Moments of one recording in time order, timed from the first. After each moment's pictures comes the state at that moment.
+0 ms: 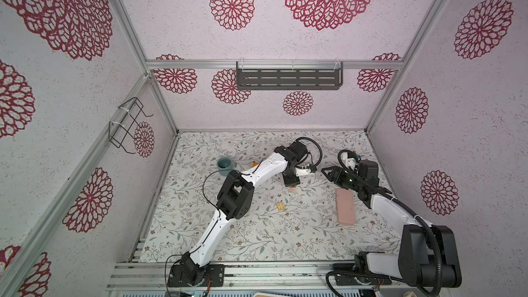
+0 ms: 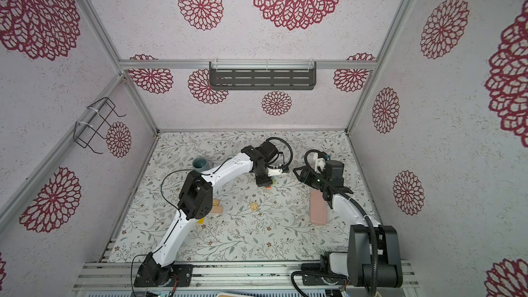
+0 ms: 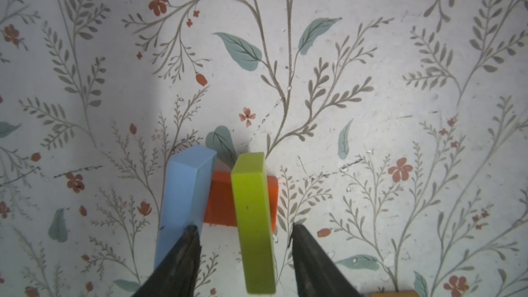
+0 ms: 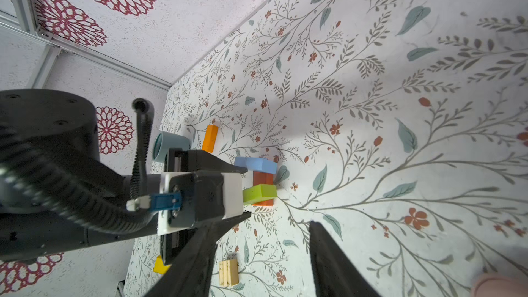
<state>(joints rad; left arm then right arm) -0.78 2.44 2.20 -1.03 0.06 0.67 0.02 1.29 0.66 0.04 -0.60 0.56</state>
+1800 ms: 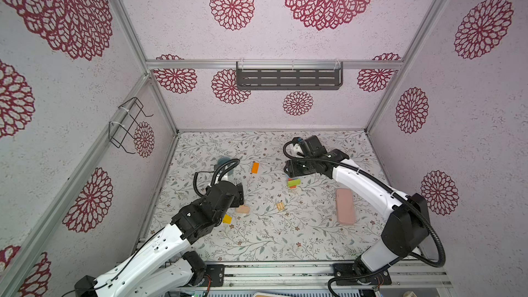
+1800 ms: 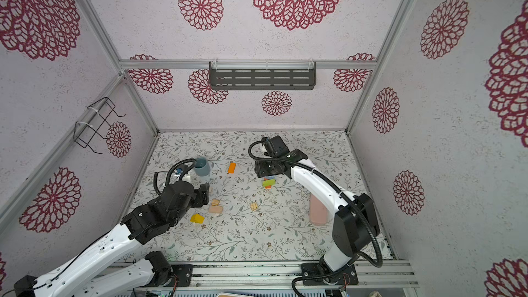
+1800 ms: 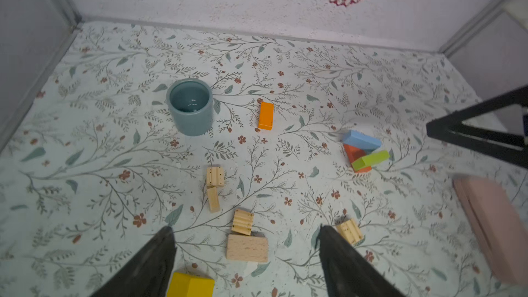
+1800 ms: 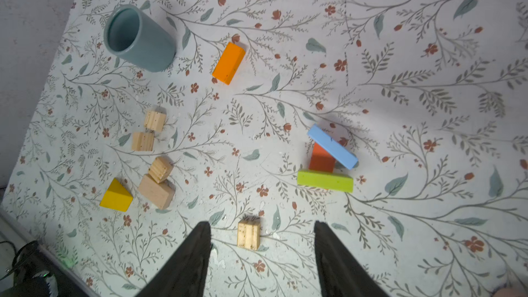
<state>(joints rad) -0.74 0.87 0.82 -0.62 -0.53 -0.58 0.61 1.63 1.44 -0.73 -0.09 0.32</state>
